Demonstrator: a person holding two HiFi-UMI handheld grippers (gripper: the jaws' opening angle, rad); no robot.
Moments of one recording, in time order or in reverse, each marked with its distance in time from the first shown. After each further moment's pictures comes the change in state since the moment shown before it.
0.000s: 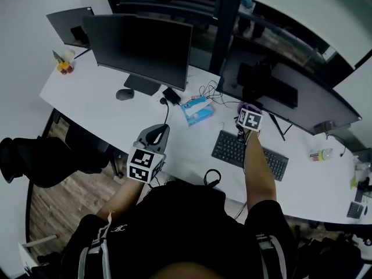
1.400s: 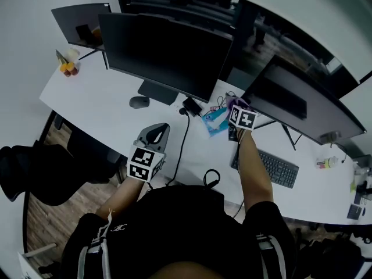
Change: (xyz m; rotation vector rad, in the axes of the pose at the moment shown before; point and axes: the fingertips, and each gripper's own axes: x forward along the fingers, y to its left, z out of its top) left arm -0.020 0.135 -0.016 -0.019 -0.024 -0.015; right arm 0.024 0.189 0.064 -0.033 -0.101 0.126
